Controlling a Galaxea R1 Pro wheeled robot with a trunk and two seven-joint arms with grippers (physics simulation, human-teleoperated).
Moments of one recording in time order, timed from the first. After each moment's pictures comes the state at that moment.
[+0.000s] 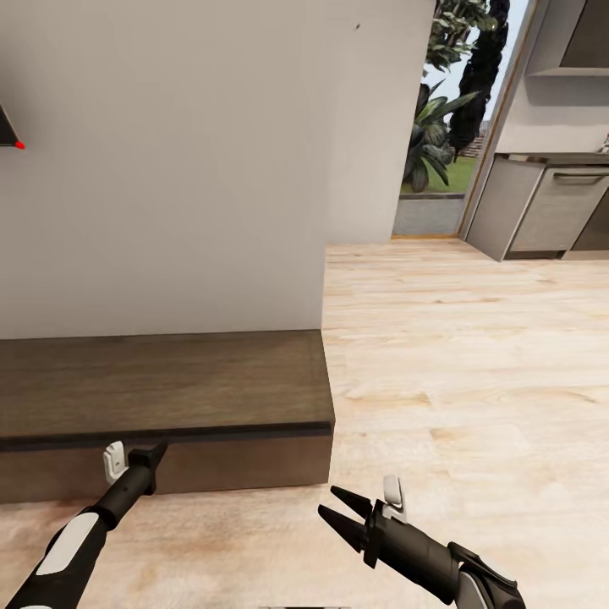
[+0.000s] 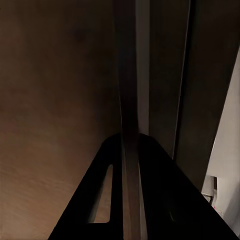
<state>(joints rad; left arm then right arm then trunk) -0.44 0.16 0.33 -0.72 1.34 0.43 -0.31 -0.01 0.00 0.04 -1.54 -0.50 0.51 0.98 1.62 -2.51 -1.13</state>
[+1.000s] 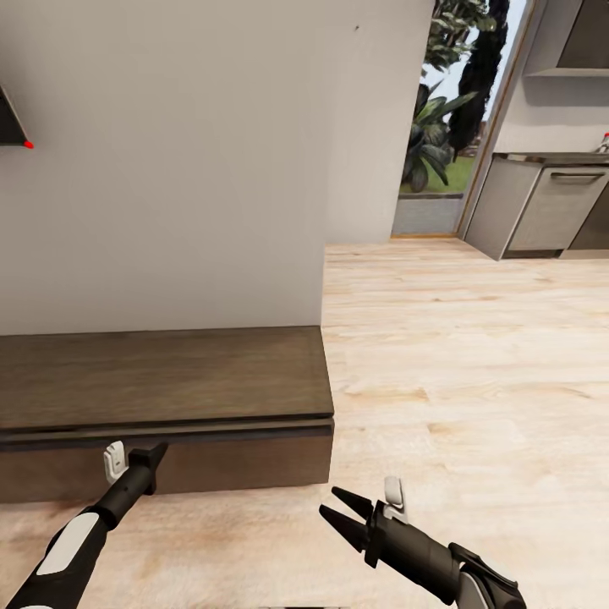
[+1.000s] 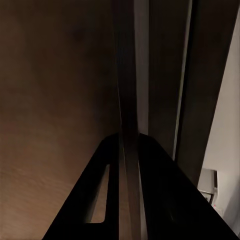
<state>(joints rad) -0.44 0.16 0.33 -0.72 1.33 0.43 -0.31 -0.01 -0.01 0.03 -1.53 -0.51 0.52 0.97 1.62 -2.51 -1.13</state>
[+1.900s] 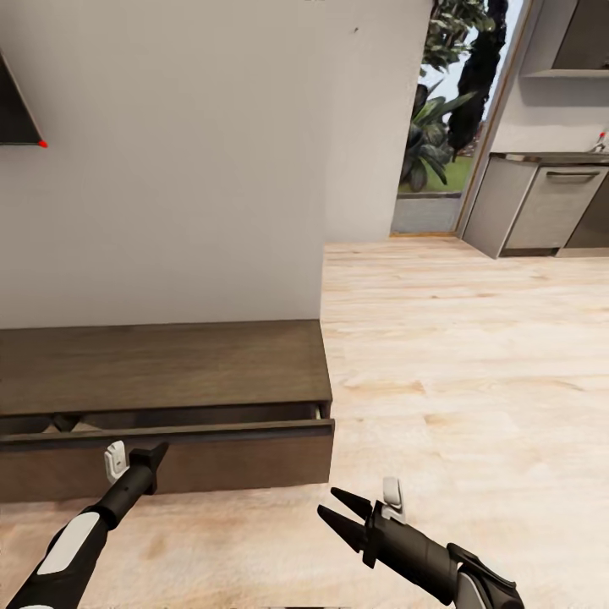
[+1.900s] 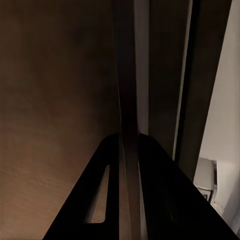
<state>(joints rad) -0.44 0.16 0.32 -0.72 1.34 0.43 -0.31 -0.01 0.00 0.04 -1.53 -0.50 0.51 0.97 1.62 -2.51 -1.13</state>
